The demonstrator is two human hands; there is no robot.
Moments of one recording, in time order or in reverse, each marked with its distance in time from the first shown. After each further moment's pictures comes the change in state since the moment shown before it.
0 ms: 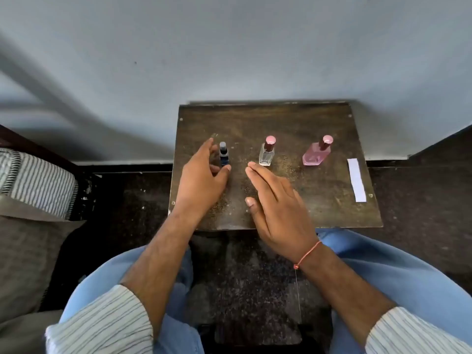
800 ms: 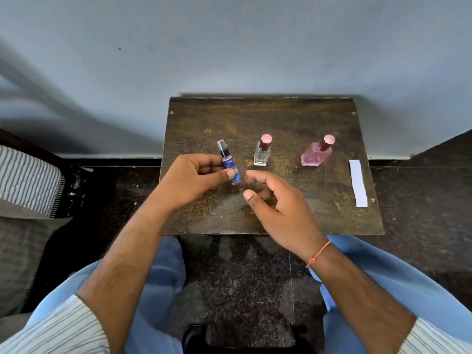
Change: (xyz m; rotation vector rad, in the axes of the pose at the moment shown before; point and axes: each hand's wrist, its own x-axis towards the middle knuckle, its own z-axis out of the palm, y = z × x) left_hand 0.012 -0.005 -0.014 -0.460 -0.359 -0.102; right_hand 0.016 0.021 -0.005 0.599 -0.079 0.333
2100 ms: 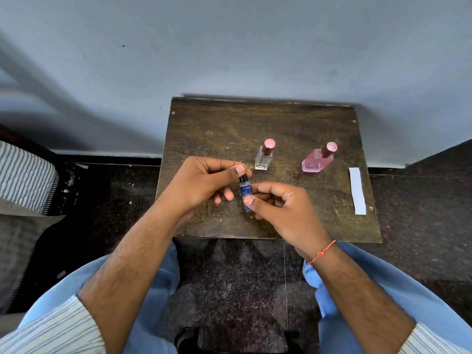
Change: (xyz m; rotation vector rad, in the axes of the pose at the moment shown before) left_hand -0.004 0.008 0.017 -0.168 -0.038 -0.032; right_hand 0.010 0.002 -0.005 0.395 -0.060 0.169
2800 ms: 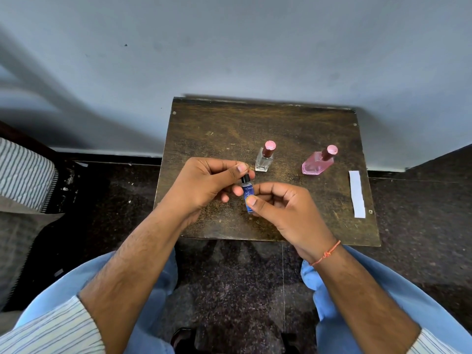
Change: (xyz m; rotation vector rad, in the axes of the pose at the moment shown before) left_hand 0.001 -0.005 0.010 -0.144 0.029 0.040; right_hand -0.002 -0.010 -0.001 0.062 -0.013 0.035
